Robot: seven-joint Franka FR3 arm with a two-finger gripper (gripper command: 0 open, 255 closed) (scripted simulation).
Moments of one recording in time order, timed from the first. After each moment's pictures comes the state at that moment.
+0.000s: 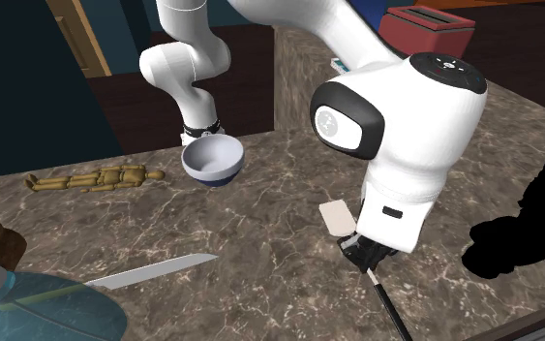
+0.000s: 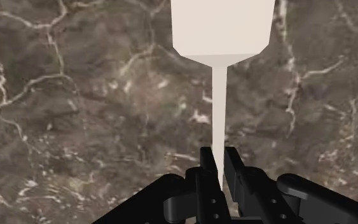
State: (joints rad) arm 0.08 0.44 0.15 -1.73 -0.11 2.22 0.47
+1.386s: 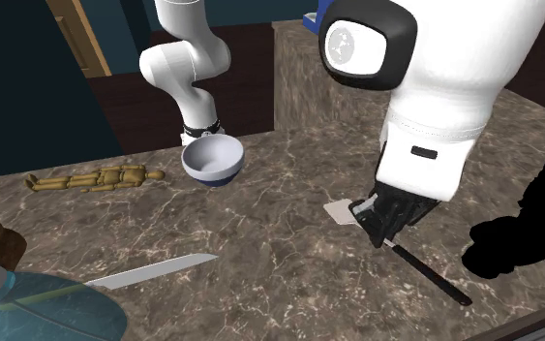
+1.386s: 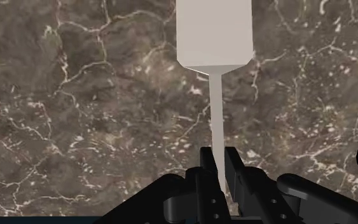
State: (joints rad) arm 0.08 0.35 0.16 -1.62 -0.09 2.03 0.45
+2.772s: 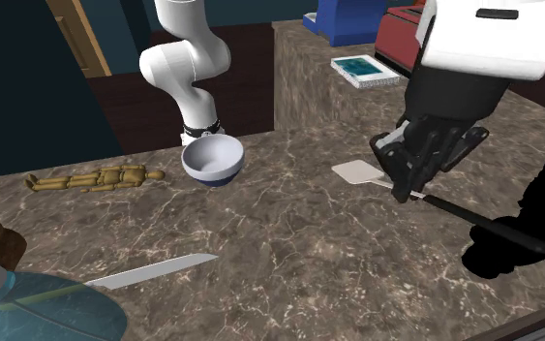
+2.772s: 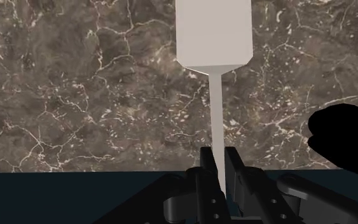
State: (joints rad) arm 0.08 0.33 0.17 -1.37 -0.08 1.76 0.43
